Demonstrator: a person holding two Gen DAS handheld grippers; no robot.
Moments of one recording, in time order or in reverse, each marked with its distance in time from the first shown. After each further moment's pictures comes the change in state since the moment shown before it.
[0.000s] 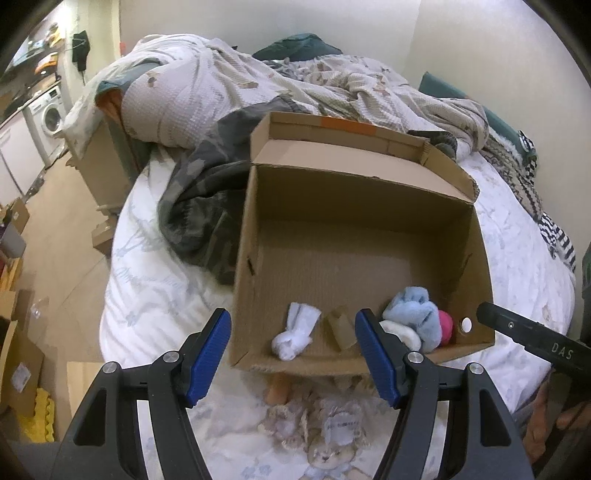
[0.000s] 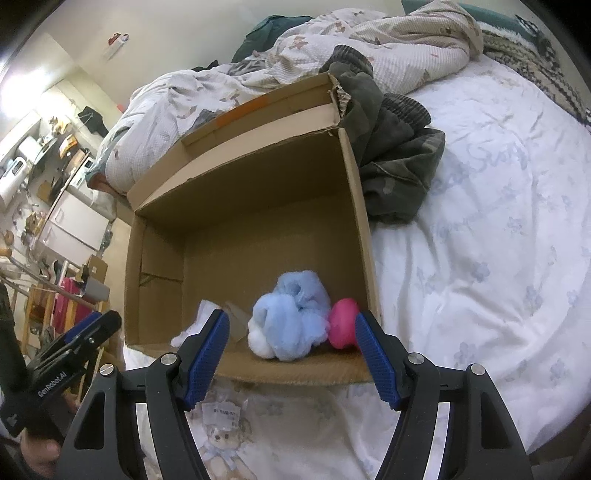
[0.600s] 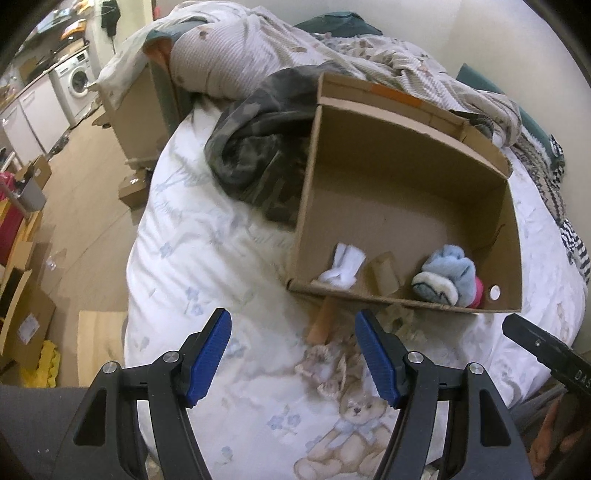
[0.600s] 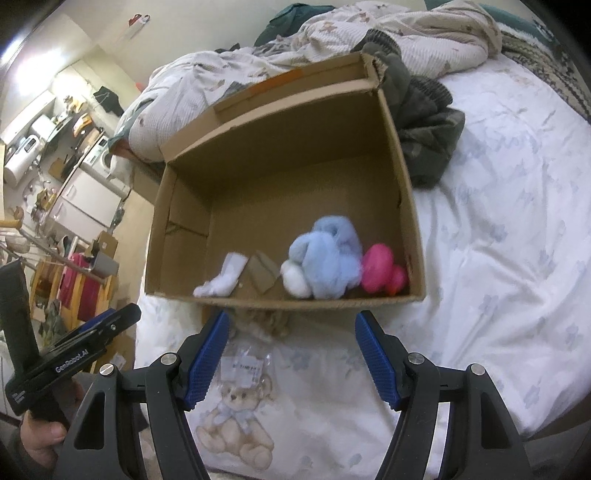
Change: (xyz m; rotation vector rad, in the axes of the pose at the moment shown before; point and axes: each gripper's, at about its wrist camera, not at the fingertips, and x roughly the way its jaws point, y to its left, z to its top) left arm -0.006 0.033 -0.046 -0.107 0.106 0.081; right arm -0.006 0.025 -0.045 -0.055 0.057 0.044
